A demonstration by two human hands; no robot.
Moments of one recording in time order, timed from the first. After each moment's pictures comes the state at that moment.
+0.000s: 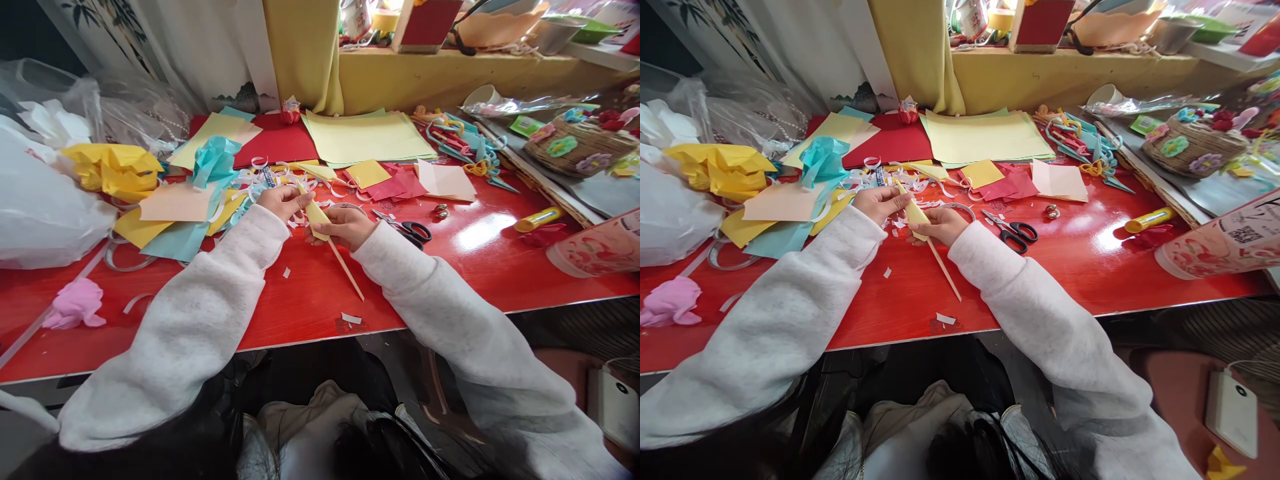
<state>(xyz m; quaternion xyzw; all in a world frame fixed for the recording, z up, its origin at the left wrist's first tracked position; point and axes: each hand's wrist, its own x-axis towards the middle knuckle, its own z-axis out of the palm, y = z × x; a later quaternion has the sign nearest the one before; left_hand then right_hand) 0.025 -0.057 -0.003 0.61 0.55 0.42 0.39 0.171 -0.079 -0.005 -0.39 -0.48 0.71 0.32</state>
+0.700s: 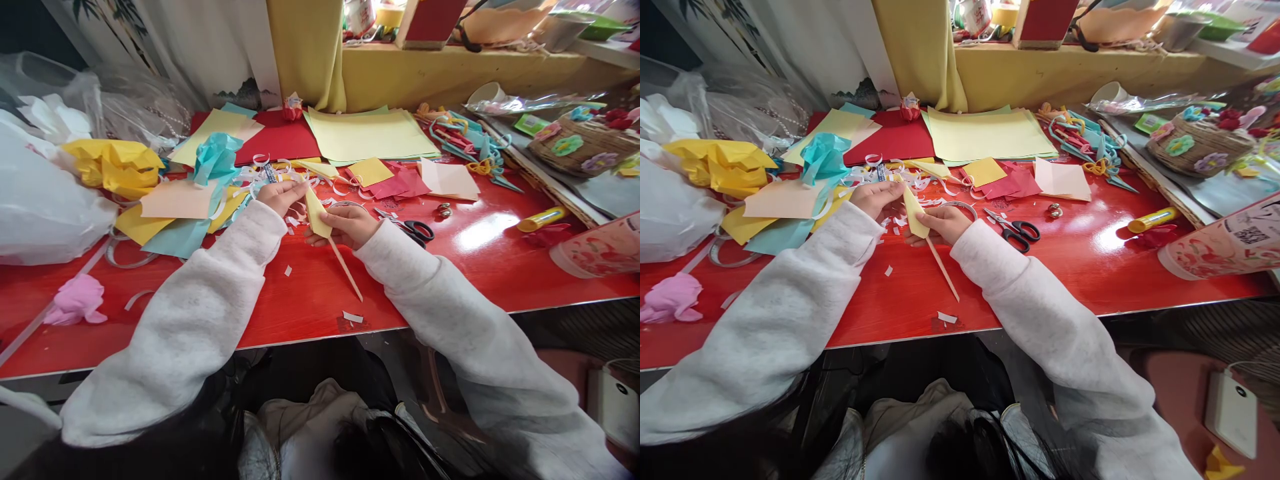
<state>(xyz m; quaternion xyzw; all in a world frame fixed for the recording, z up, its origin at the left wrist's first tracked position) 0.027 -0.063 0.010 0.55 0.52 0.44 0.49 0.174 -0.080 -0.001 -0.37 -0.48 0.74 0.30</state>
